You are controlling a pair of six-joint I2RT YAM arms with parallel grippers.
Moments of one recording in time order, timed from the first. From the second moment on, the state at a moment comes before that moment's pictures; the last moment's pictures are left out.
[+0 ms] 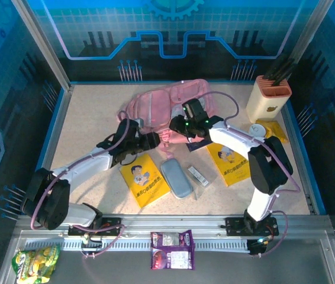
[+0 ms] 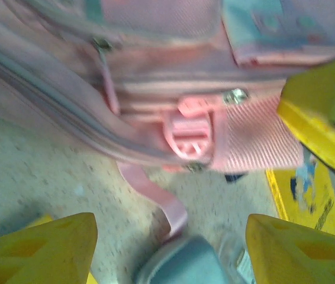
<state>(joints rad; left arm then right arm) -0.46 1.38 0.79 -0.15 0.17 -0.74 0.57 1.76 1.26 -0.31 -0.14 0.87</state>
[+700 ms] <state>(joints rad) -0.49 1.43 0.76 -0.17 0.14 -0.74 0.62 1.78 1.06 -0.16 -0.17 1.16</state>
